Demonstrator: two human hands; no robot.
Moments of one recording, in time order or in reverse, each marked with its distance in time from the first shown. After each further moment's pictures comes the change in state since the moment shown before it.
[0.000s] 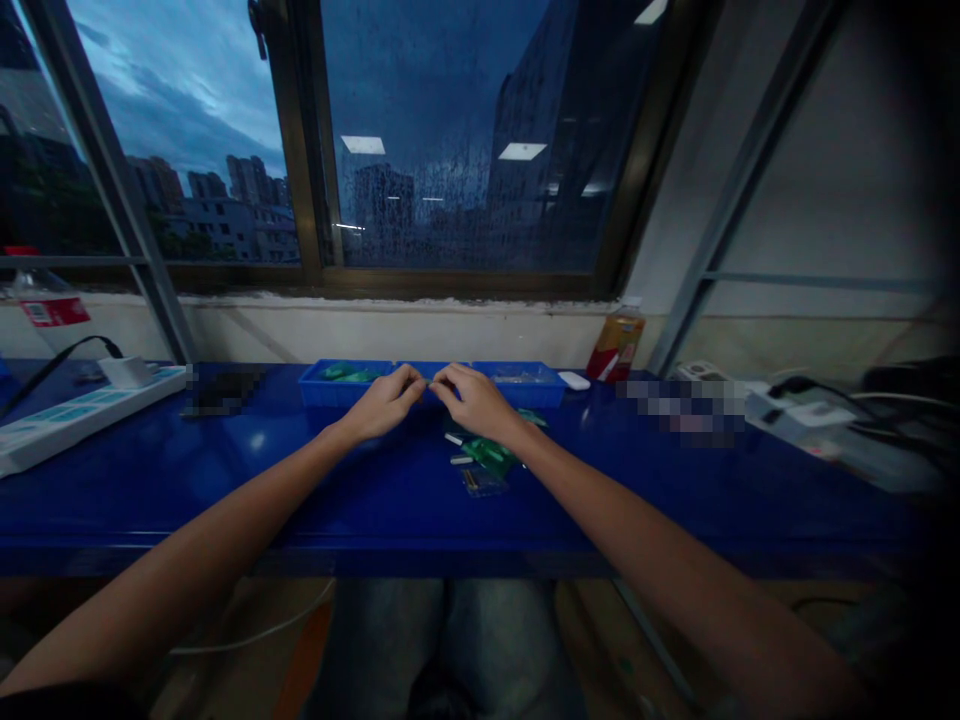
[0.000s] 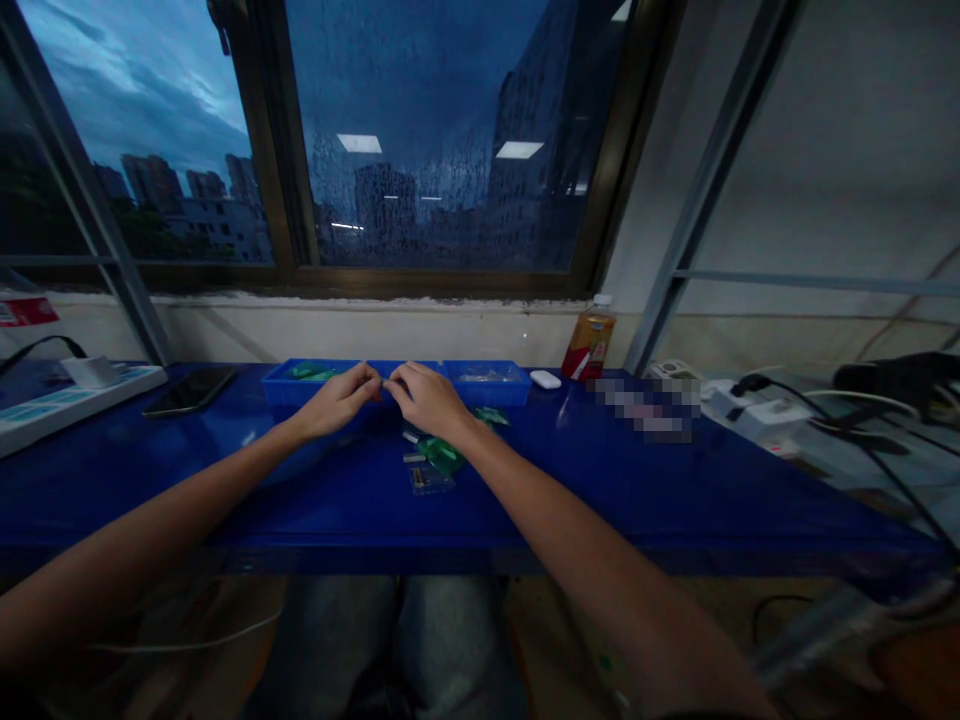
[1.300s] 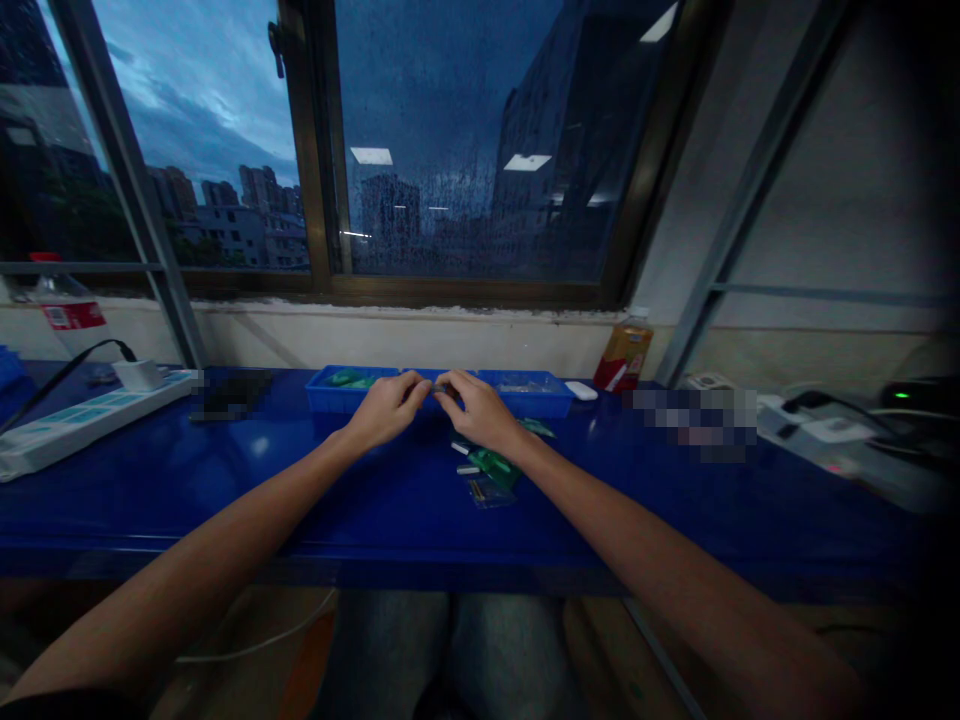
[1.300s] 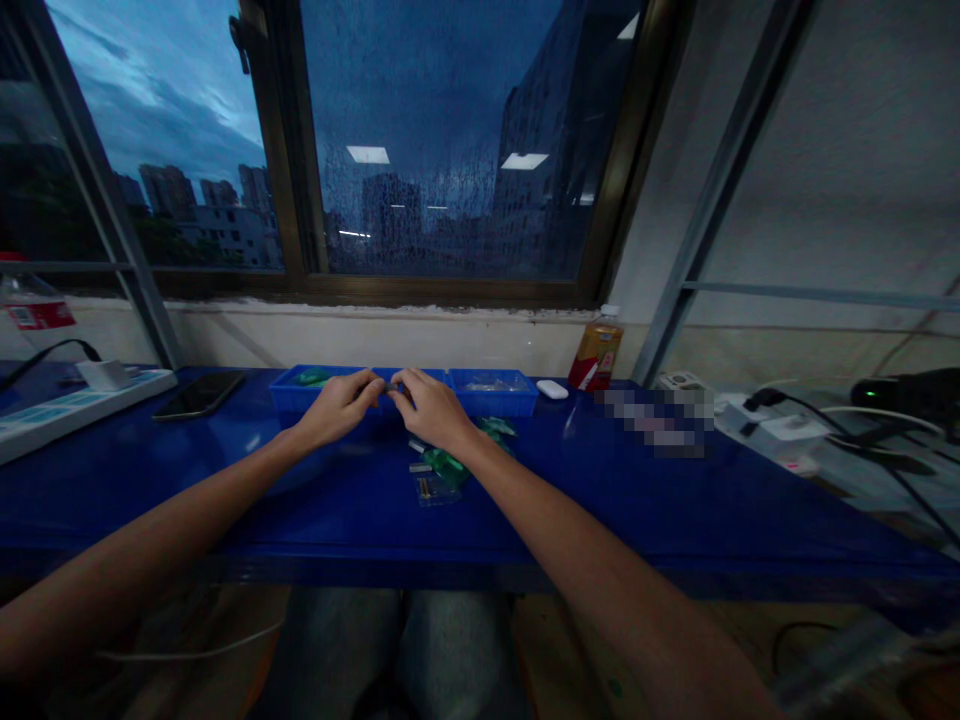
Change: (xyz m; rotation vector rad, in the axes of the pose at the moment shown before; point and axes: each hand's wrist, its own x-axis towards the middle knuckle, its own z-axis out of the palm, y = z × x) left_hand -0.001 0.006 -0.004 0.190 0.127 0.083; right_hand 0.000 -0.004 0.004 0.044 0.033 -0.021
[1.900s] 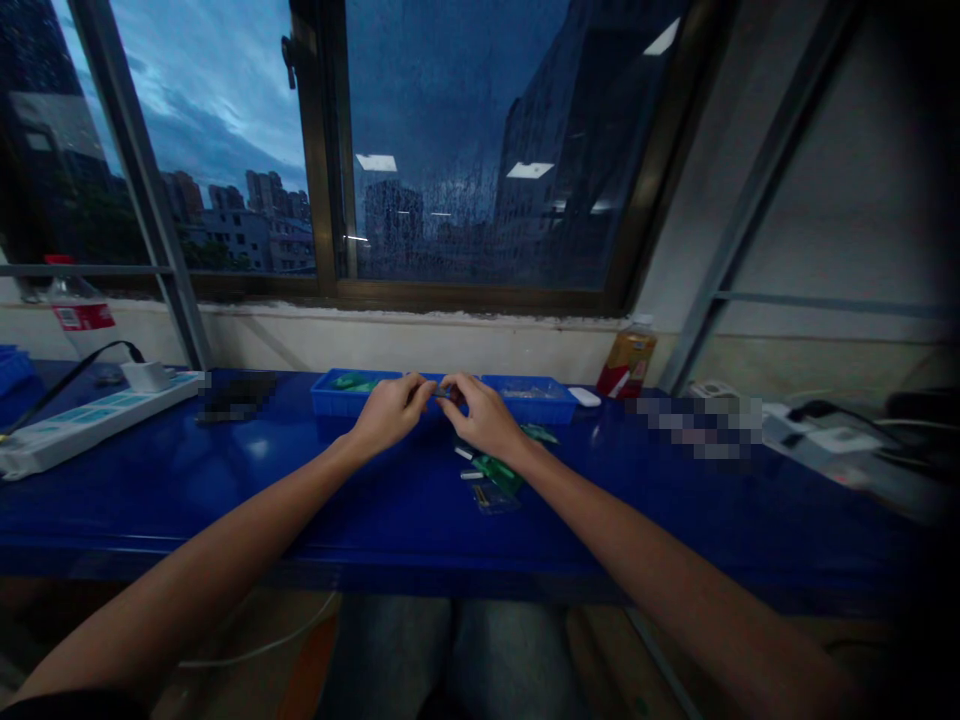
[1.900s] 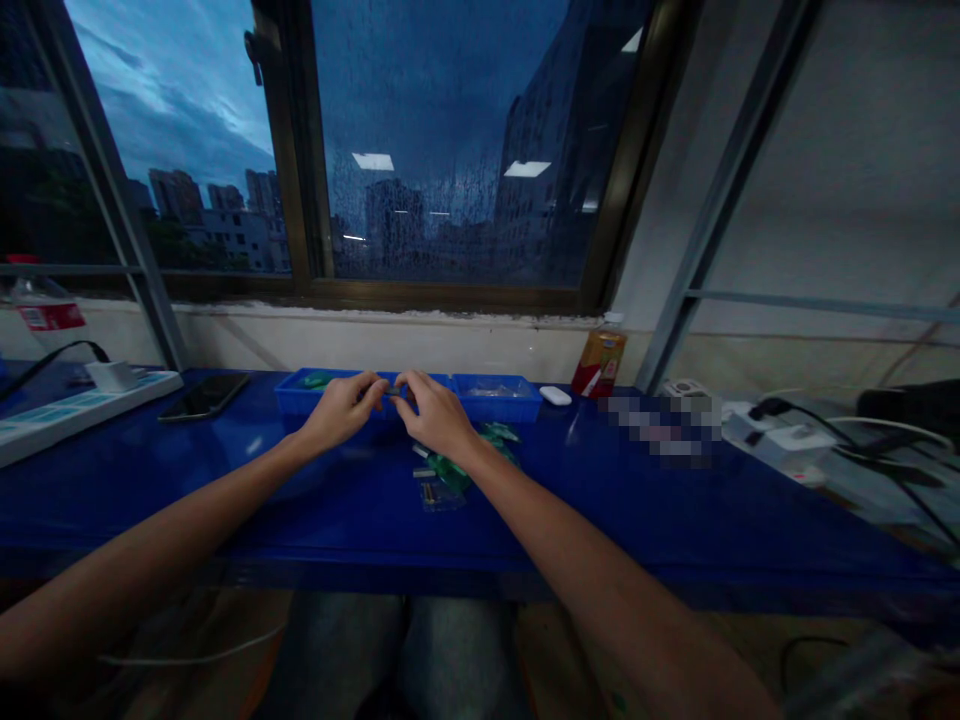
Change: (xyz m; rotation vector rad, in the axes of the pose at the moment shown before) left_hand 0.001 0.008 -0.003 0.042 0.056 -0.040; right_hand -0.002 -0.004 -0.001 0.019 0.040 0.018
